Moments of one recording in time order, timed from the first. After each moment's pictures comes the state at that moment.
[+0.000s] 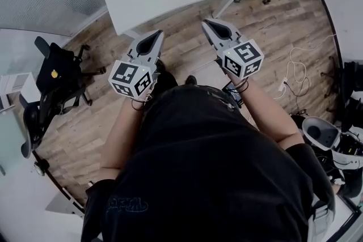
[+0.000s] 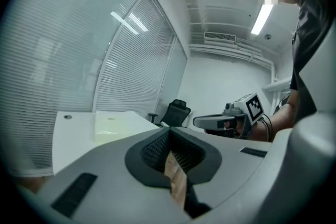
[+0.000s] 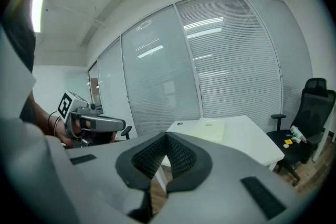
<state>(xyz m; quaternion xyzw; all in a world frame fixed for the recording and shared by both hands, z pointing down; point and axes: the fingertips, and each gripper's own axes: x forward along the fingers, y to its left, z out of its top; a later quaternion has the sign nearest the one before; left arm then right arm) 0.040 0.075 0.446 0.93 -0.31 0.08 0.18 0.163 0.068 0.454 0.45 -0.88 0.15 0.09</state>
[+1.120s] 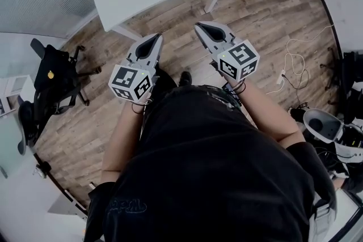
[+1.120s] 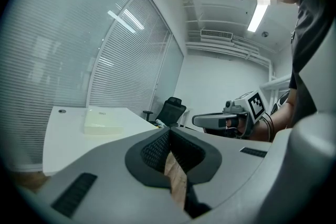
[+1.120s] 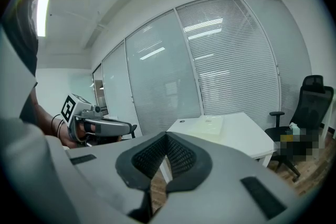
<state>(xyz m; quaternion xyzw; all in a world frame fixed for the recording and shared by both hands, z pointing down) 0.094 0.139 0.452 0.93 -0.30 0.08 0.18 0.200 0.134 0.454 0.44 -0.88 0.16 0.08</state>
